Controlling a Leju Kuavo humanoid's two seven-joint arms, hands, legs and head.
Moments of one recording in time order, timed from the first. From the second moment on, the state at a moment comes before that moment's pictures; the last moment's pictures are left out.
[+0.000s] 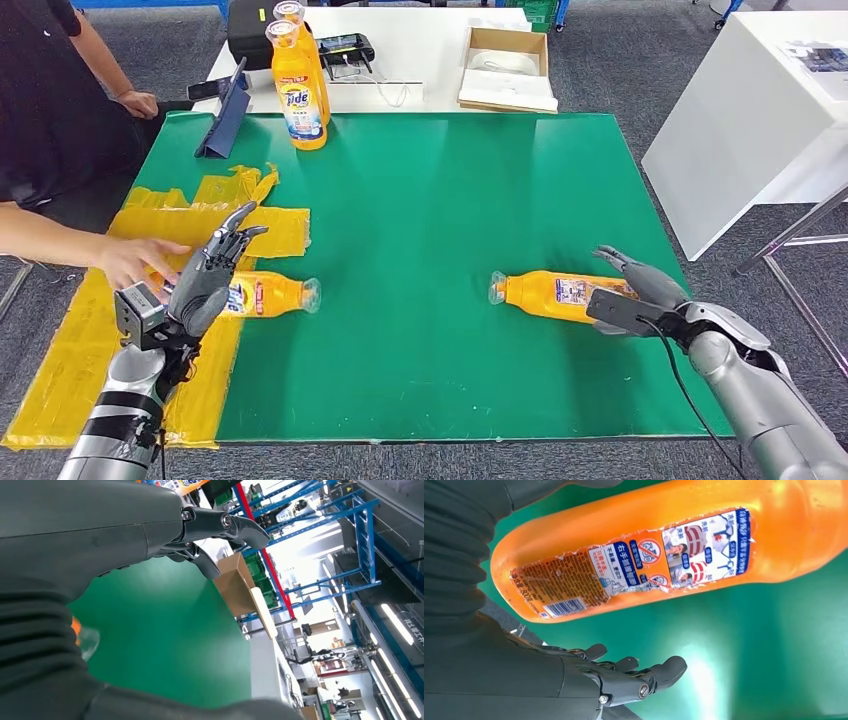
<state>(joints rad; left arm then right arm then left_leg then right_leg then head) -0.20 0.14 0.07 -1.33 -0.05 -0.45 -0.70 -0.57 -0.43 0.53 -0.87 0.50 0.17 -0.28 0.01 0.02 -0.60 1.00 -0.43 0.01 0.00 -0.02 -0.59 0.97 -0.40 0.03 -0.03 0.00</state>
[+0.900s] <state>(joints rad) -0.24 0.11 0.06 -1.33 -0.04 -0.47 -0.70 -0.78 -0.30 0.76 -0.49 0.75 0.26 -0.19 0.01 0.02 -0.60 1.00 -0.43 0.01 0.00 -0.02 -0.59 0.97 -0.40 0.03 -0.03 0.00</state>
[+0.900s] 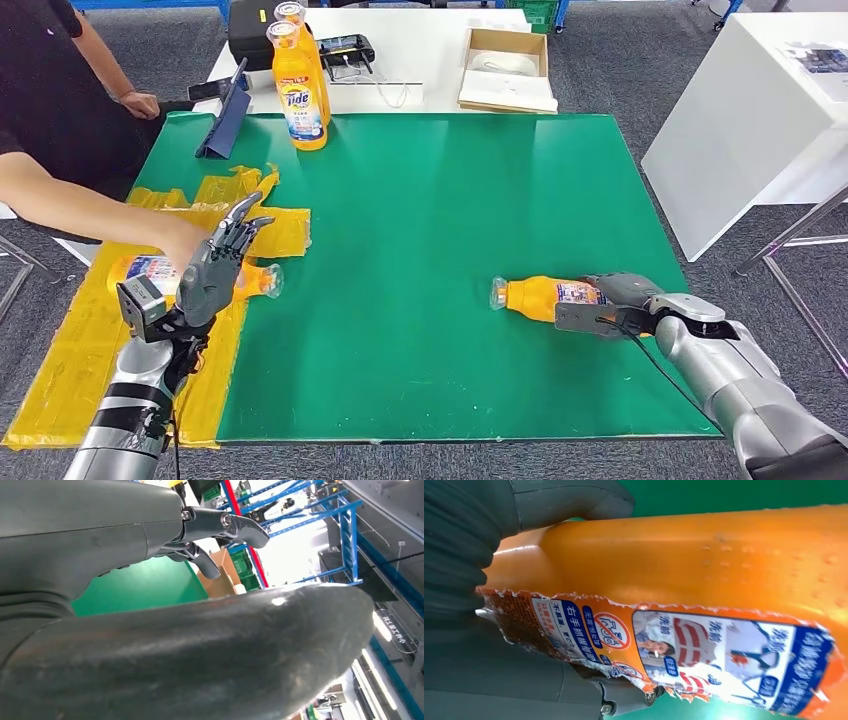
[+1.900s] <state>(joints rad) -0.39 -0.01 -0.03 -1.13 0.08 -0.53 -0.60 -0.68 -0.08 0.31 -0.64 0.05 0.25 -0.43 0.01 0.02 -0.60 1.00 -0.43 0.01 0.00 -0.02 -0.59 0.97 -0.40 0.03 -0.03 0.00</state>
